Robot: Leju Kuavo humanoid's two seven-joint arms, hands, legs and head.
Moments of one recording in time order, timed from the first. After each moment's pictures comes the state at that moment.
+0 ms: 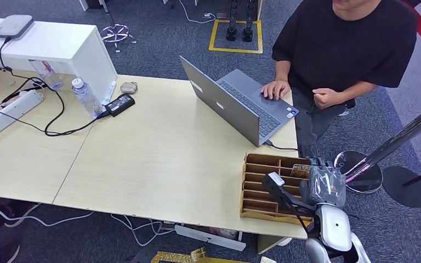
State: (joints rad) left arm -0.08 -0.02 -0.55 -0.24 -0.16 0.32 -0.09; right arm -0.17 -0.17 0.44 -1.55 1.30 0.03 0.57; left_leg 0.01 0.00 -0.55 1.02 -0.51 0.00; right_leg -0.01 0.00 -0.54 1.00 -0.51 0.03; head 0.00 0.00
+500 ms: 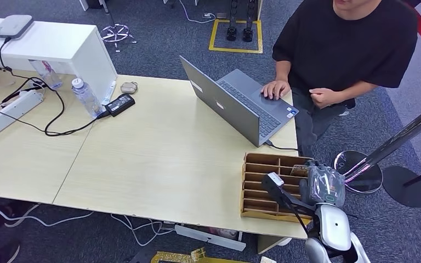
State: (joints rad) left arm -0.08 -0.01 -0.55 -0.24 -0.16 0.32 -0.09; right arm -0.18 -0.17 0.44 -1.54 1.30 0.03 0.57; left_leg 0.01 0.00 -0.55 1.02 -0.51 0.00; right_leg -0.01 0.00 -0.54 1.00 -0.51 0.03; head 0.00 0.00
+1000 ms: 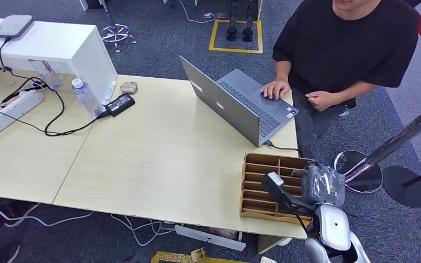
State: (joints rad) left arm -0.08 -0.01 -0.55 -0.24 -0.16 0.32 -0.09; right arm -0.18 -0.17 0.45 -1.54 1.30 0.02 0.57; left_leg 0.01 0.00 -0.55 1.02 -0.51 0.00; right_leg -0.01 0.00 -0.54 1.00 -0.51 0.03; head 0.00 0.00
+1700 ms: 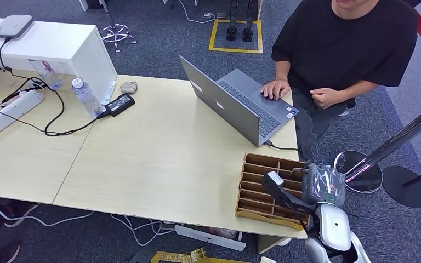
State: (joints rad) left arm -0.08 -0.01 -0.55 -0.24 -0.16 0.32 -0.09; right arm -0.18 -0.17 0.45 -1.55 1.30 0.01 0.58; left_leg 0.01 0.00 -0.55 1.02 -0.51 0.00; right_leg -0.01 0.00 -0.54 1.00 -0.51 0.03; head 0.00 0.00
